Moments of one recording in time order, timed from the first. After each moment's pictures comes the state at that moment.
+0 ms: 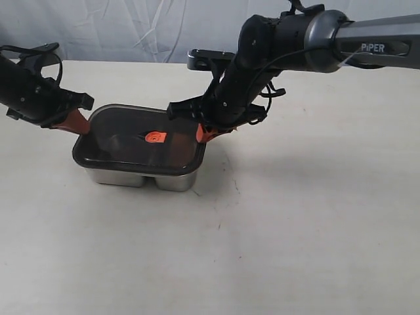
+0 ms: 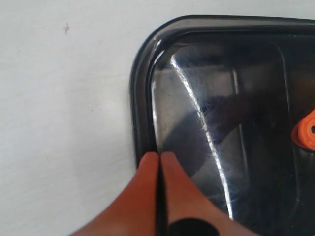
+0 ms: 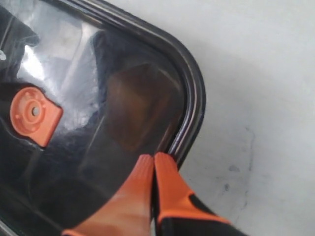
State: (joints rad) left arm 0.02 1.89 -1.19 -0.71 0.76 0.67; right arm 0.70 2.11 -1.55 0.32 0.73 0.04
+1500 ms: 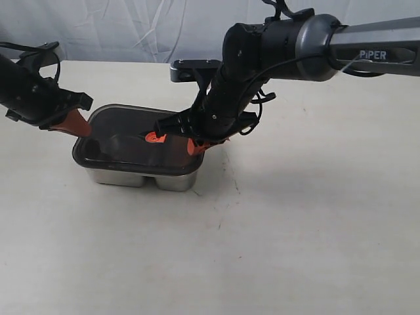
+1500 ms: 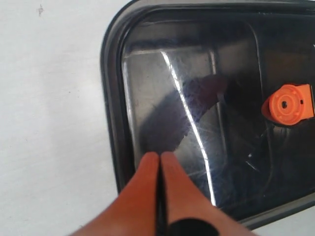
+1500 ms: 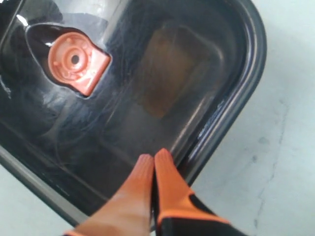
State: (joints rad) left arm 0.02 1.86 -1.19 -0.70 0.83 0.66; right arm 0.78 2.06 -1.50 0.27 0.74 0.07
